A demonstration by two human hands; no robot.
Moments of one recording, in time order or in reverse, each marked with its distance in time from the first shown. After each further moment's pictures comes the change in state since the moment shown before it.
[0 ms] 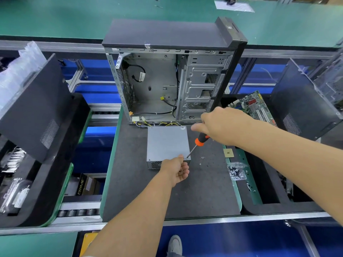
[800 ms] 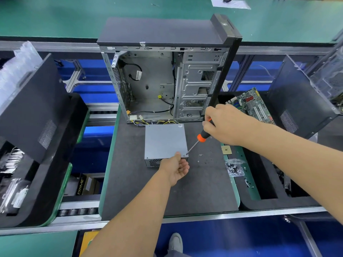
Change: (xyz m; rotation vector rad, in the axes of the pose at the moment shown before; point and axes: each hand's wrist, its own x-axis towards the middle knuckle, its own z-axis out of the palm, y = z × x) left_hand -0.002 -0.004 0.003 -0.151 -0.030 -0.028; right_hand -0.009 0.016 0.024 0.258 0.248 0.036
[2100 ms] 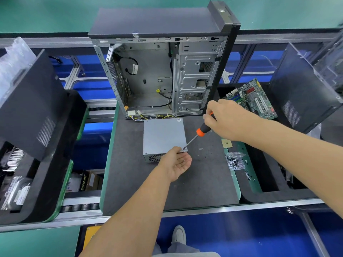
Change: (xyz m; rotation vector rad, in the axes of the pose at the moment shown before) left_hand -0.002 -0.002 -0.001 -0.168 -0.125 -0.082; right_hand -0.003 0.010 0.015 0.124 0.045 0.064
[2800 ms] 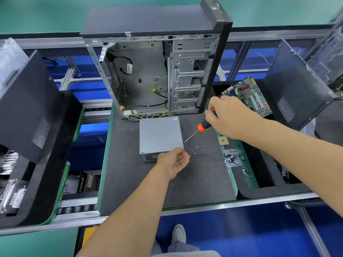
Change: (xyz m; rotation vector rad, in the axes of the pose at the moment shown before) left_hand 0.005 -0.006 0.004 0.063 0.027 0.064; right_hand -0.010 0.013 0.003 0.011 0.089 0.043
